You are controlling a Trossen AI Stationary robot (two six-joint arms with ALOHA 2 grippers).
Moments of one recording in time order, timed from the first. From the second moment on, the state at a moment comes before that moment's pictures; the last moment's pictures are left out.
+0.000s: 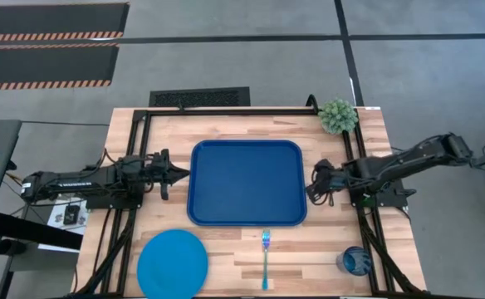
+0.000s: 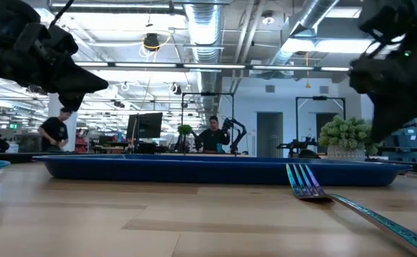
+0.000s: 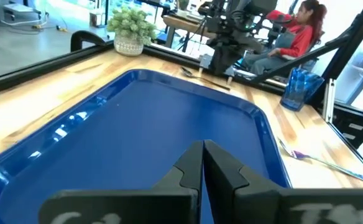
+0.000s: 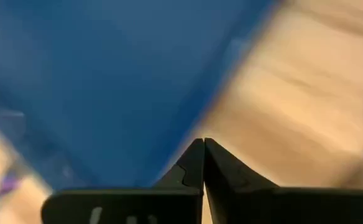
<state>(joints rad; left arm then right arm) 0.16 0.26 0.01 0.10 0.04 -0.26 0.16 0.94 0.48 -0.62 0.18 1.16</state>
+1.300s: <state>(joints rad) 0.16 0.26 0.01 0.03 -0.01 -0.21 -0.21 1.35 0.55 -0.88 0.08 1.23</state>
